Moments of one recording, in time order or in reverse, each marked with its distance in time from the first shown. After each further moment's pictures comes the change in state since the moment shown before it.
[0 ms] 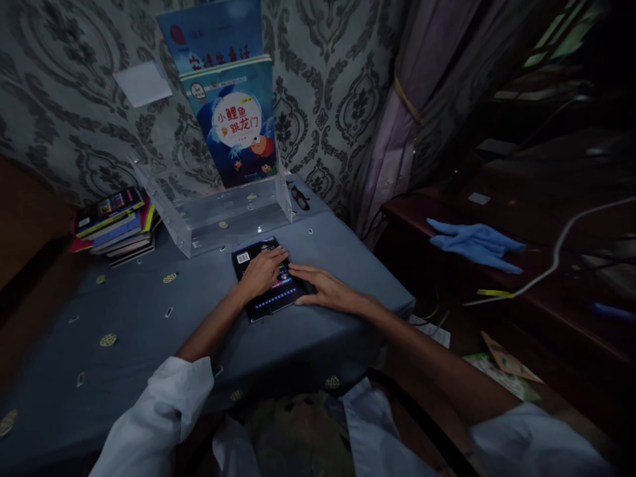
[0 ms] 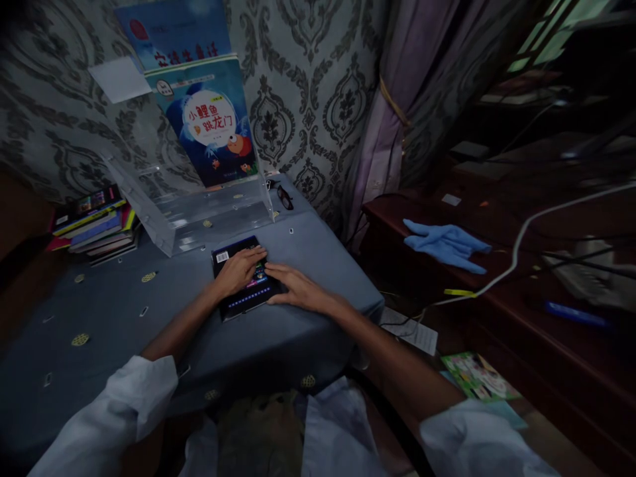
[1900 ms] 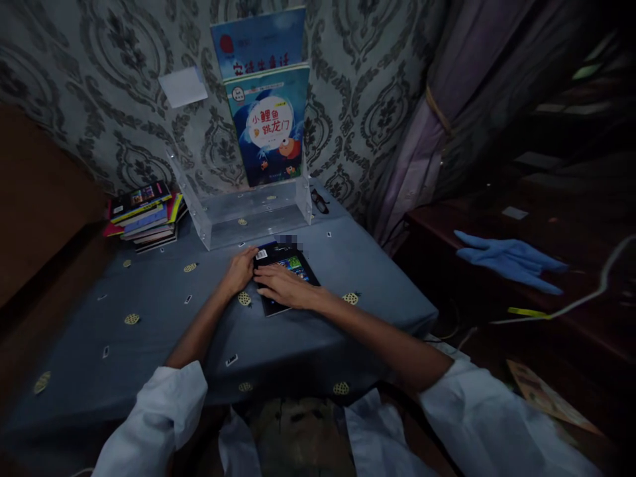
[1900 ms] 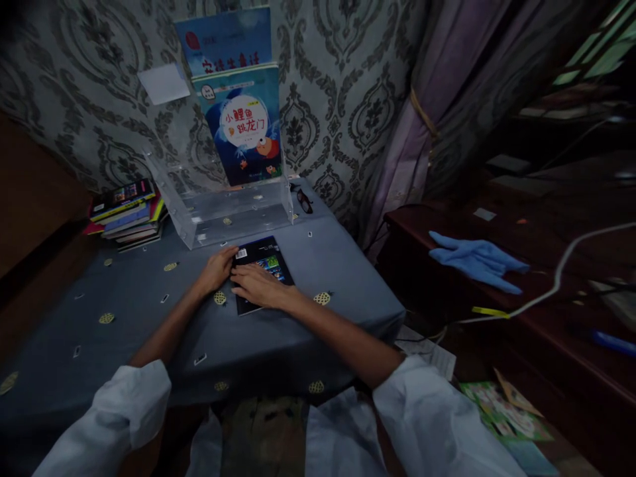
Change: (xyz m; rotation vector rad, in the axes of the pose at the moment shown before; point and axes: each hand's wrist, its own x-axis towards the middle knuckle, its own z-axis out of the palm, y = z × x) left_hand -0.065 -0.068 -0.018 -0.057 0.158 -0.387; right_hand 0.095 -0.070 0.055 -0.319 -0.085 -0.247
